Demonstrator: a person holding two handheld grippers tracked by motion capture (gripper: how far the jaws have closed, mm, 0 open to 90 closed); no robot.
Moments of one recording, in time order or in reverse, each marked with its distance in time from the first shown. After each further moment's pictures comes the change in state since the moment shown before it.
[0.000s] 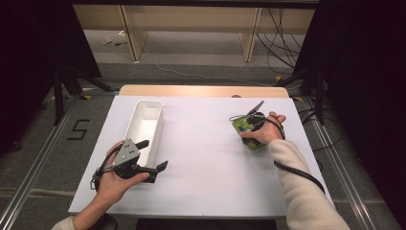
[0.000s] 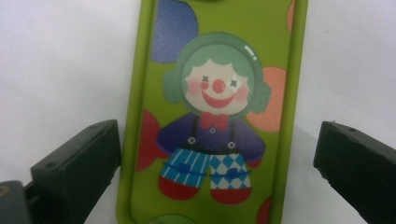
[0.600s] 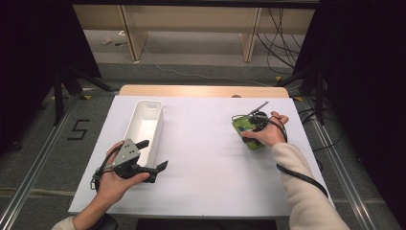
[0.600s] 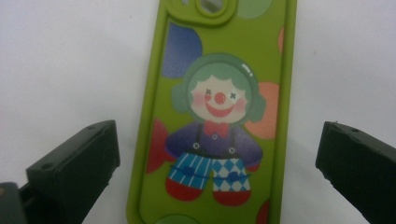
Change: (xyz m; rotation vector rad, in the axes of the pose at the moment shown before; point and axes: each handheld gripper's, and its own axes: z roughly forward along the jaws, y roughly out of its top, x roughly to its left) left arm 0.000 0.000 0.000 0.000 0.002 0.001; right arm 0.000 -0.008 -0.008 -0.117 0.018 -0.002
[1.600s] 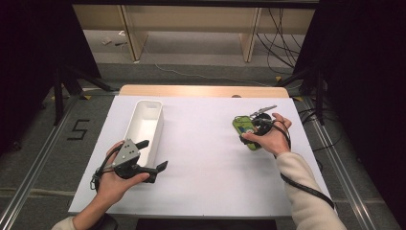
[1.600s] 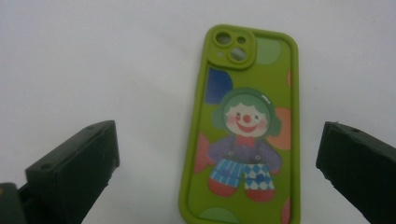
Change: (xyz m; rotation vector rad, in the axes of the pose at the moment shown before) left arm 0.000 0.000 0.000 0.002 0.001 0.001; right arm 0.014 -0.017 -0.029 -0.221 0.048 0.004
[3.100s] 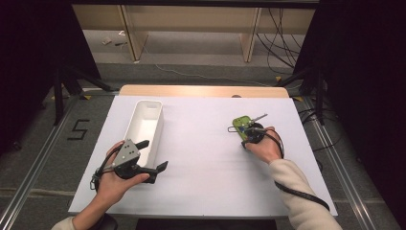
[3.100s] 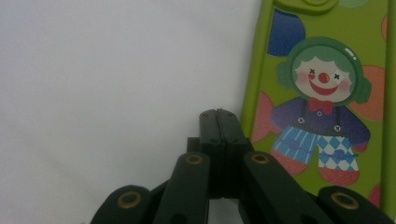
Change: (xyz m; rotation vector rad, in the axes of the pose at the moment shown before) left arm -0.001 0.001 -0.001 -0.005 -0.005 0.004; right arm 0.021 -0.017 0.021 0.104 0.080 -0.015
